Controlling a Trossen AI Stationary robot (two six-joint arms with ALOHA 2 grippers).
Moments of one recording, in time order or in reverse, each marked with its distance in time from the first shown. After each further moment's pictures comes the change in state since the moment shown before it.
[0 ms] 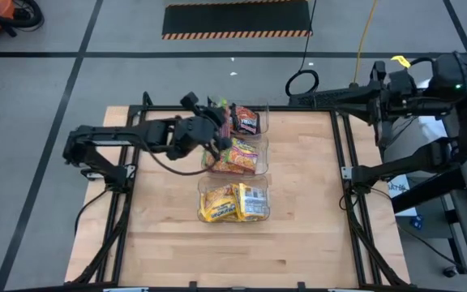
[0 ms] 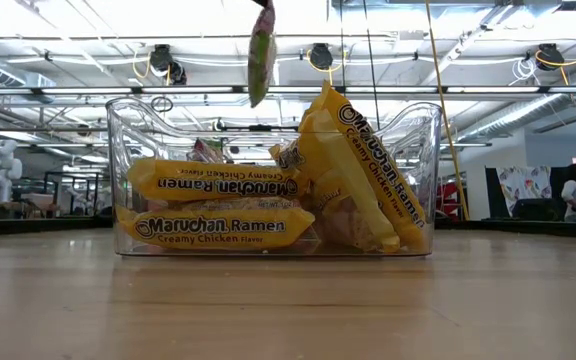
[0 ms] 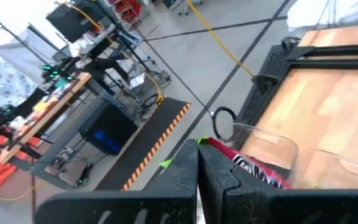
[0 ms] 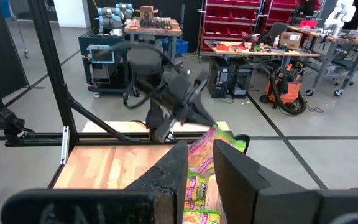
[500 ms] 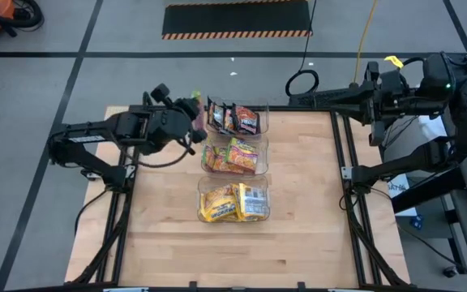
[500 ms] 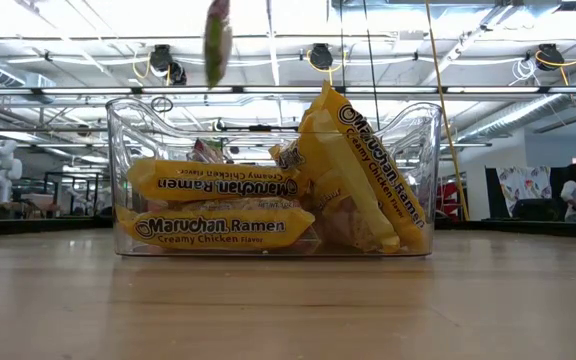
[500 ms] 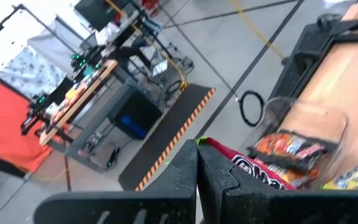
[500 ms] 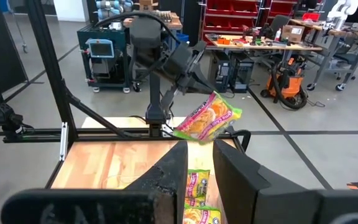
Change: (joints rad) left arm 0.000 -0.150 0.000 -0.252 -0.096 -0.044; right arm 0.000 0.024 0.000 0.000 0.000 0.001
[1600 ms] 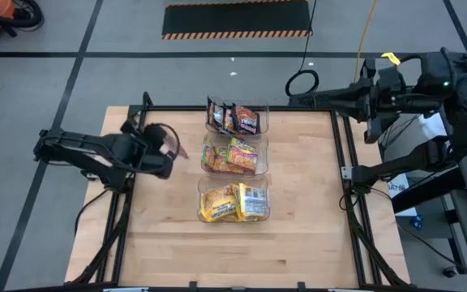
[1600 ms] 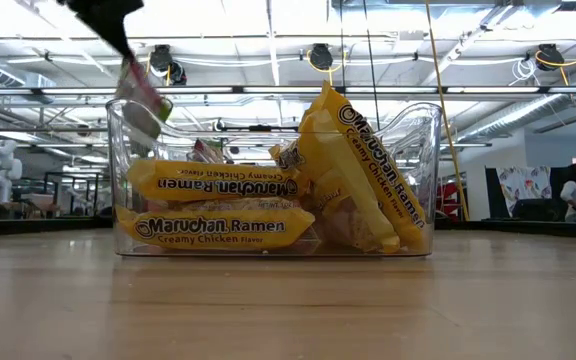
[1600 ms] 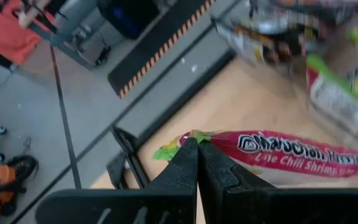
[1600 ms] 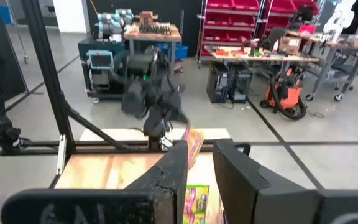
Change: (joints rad) left arm -0.151 -0.194 -0.417 -0.703 0.098 -1.003; right arm 0.000 0.019 0.000 0.076 0.000 0.003
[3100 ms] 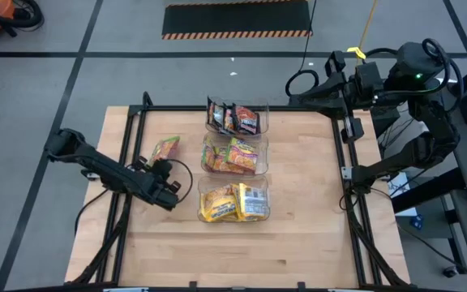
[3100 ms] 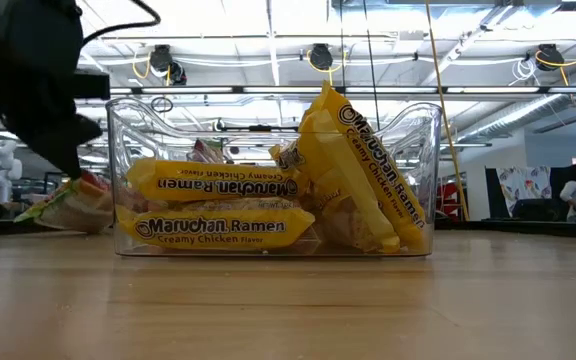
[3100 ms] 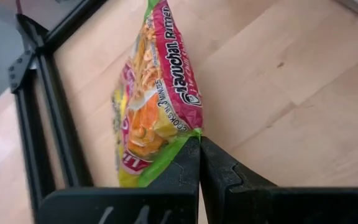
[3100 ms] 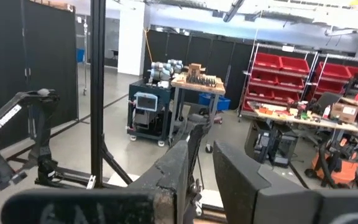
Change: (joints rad) left arm -0.210 0.152 -0.564 0.427 0.223 -0.447; right arm 0.001 0.138 0.000 0.349 -0.243 -0.052
